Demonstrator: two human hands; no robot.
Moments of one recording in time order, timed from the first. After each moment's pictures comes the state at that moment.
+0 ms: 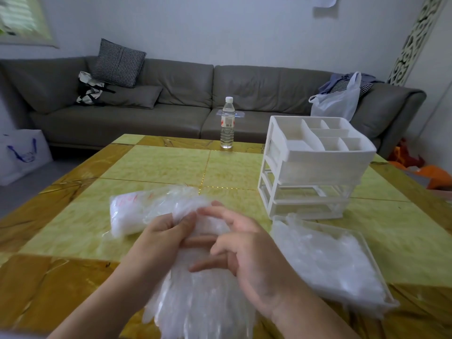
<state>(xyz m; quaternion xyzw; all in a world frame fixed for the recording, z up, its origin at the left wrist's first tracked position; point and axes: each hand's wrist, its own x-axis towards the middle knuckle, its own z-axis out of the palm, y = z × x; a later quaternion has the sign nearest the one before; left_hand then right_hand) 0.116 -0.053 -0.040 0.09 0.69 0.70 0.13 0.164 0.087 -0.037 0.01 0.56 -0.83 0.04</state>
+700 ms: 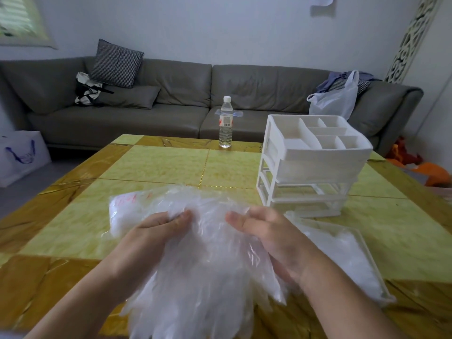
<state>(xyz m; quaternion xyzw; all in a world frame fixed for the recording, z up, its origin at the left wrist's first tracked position) 0.111 -0.070 -0.040 0.05 0.65 0.74 0.19 0.149 0.148 -0.047 0.09 0.69 -0.72 0.03</state>
